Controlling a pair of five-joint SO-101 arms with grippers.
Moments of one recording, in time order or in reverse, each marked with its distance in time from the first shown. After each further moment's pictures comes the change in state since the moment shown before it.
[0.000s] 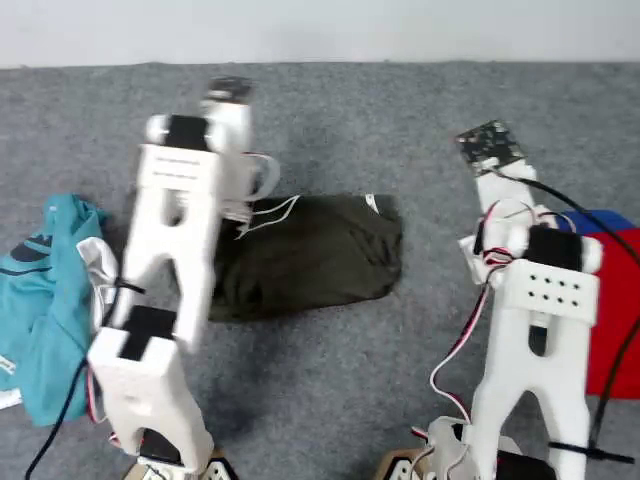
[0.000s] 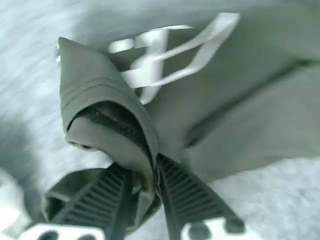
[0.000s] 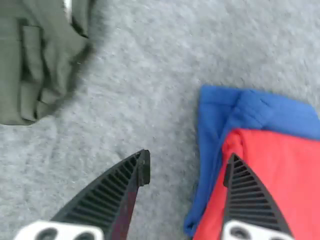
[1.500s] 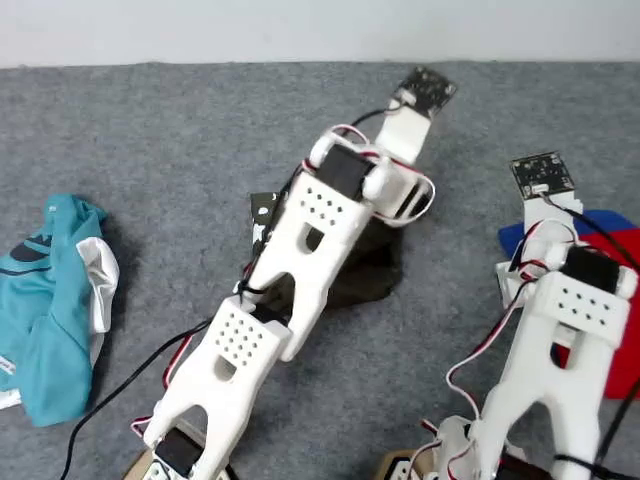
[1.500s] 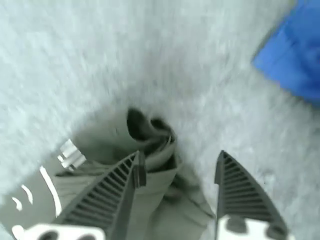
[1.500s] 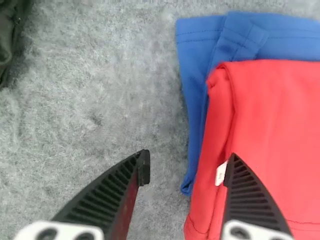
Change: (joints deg) left arm 23.5 35.2 -62.1 0.0 -0.3; right arm 10.8 -1.8 6.2 0.0 0.0
